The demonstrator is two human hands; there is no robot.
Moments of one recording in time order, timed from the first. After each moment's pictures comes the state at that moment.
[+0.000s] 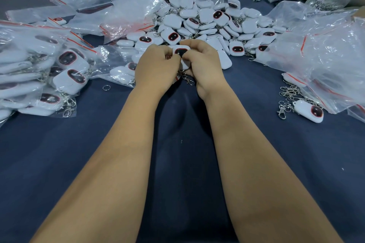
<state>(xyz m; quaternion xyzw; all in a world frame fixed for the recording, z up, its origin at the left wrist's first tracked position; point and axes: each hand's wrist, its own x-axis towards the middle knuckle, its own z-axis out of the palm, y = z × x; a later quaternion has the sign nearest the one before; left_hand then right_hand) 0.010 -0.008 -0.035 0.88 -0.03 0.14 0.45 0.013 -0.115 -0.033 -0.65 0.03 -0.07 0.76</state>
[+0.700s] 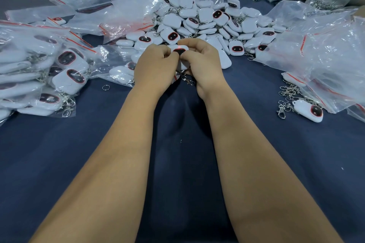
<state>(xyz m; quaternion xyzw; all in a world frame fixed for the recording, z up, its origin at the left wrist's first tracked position) 0.015 -0.005 -0.038 0.88 -0.02 0.15 0.45 0.010 -0.113 -0.032 -0.65 0.01 -0.08 0.75</state>
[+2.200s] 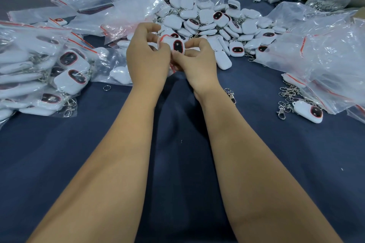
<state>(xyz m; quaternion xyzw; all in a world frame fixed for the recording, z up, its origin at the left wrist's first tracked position) 0.008 -0.005 -0.028 0.75 0.03 0.28 0.59 -0.001 -0.102 -0.029 -0.66 0.02 -0.11 0.74</state>
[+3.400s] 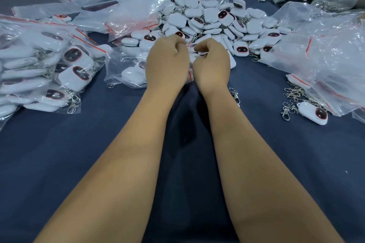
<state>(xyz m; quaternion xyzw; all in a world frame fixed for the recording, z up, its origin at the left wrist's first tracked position) 0.004 -0.024 -0.030 0.84 -0.01 0.25 0.48 0.009 -0.114 -0.031 -0.87 0.08 -0.21 0.43</state>
